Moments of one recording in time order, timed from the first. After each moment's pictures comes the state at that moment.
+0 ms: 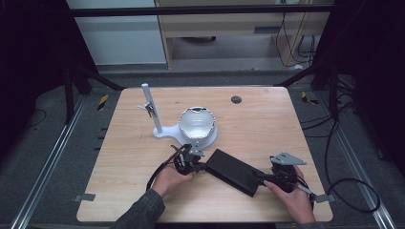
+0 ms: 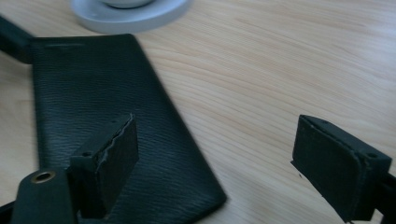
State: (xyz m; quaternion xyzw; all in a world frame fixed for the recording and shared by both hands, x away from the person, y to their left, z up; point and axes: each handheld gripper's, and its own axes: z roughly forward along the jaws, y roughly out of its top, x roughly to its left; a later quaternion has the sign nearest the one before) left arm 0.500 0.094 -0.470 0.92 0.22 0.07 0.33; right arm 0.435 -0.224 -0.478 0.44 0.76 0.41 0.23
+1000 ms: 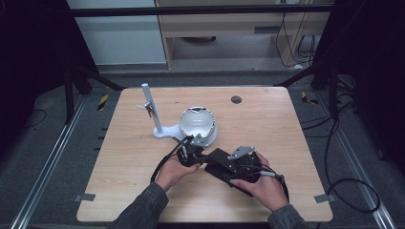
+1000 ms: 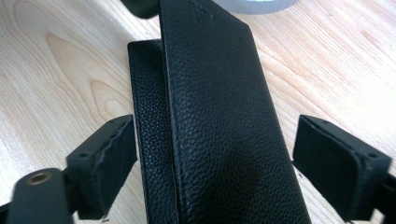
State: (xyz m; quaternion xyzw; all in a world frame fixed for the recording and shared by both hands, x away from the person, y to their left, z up) left arm 0.515 0.084 -0.453 0.90 0.23 0.06 0.36; right arm 0.458 -0.128 -0.456 0.34 0.88 0.28 0.18
